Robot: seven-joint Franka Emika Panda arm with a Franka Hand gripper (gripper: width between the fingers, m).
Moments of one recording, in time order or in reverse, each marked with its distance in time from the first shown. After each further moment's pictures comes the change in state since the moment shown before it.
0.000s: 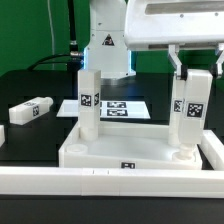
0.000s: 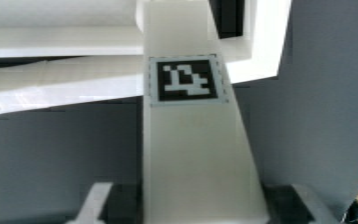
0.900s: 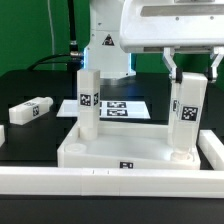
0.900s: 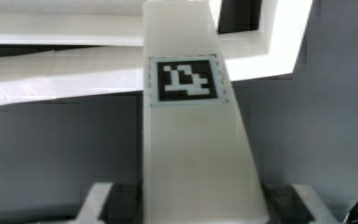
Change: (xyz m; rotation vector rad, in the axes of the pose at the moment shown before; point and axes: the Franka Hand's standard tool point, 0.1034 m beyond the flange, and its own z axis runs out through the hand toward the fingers) arm 0.000 0.008 0.005 -0.011 0.014 -0.026
